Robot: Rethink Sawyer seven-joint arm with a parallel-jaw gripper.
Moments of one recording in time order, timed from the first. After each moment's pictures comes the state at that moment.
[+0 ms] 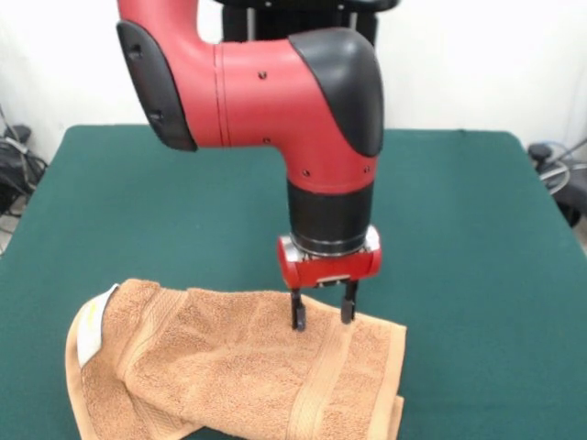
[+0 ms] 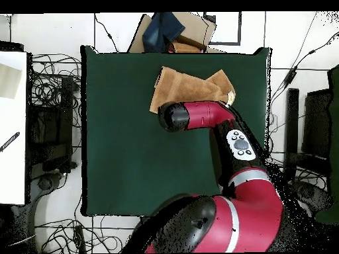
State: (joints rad) arm -0.42 -0.36 0.34 1.38 -0.47 0.50 1.59
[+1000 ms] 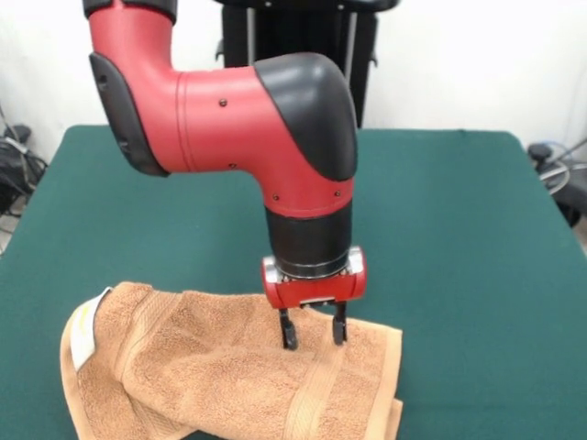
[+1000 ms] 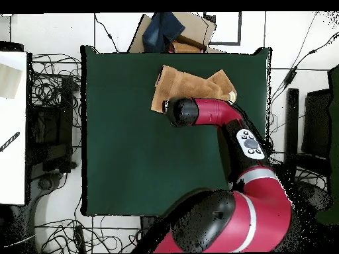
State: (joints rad) arm -0.49 -0.31 0.39 1.34 -0.41 0.52 1.59
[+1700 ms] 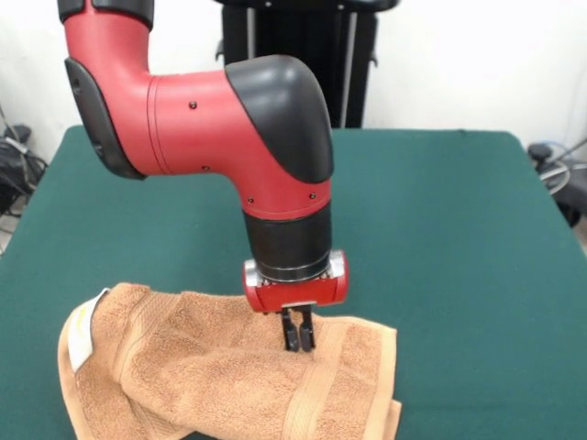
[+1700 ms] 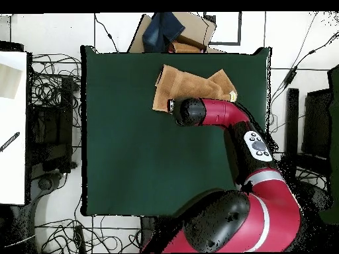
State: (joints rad) arm -0.53 -0.30 0.41 1.33 -0.42 0.51 1.59
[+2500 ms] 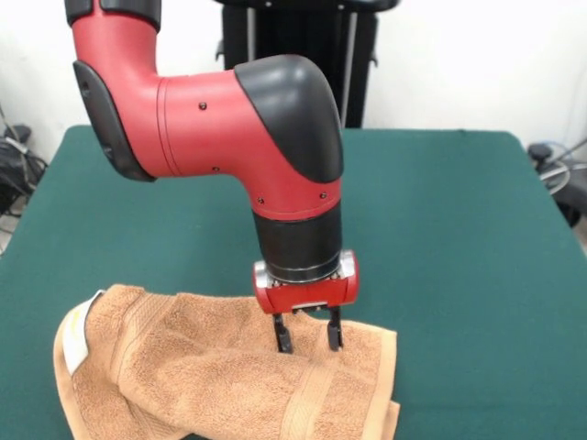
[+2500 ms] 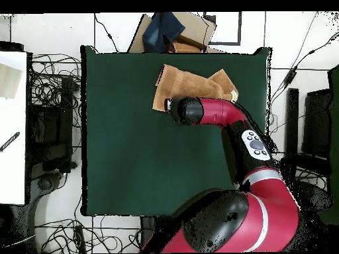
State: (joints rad) arm -0.53 -0.30 0.43 1.34 -0.42 0.51 1.59
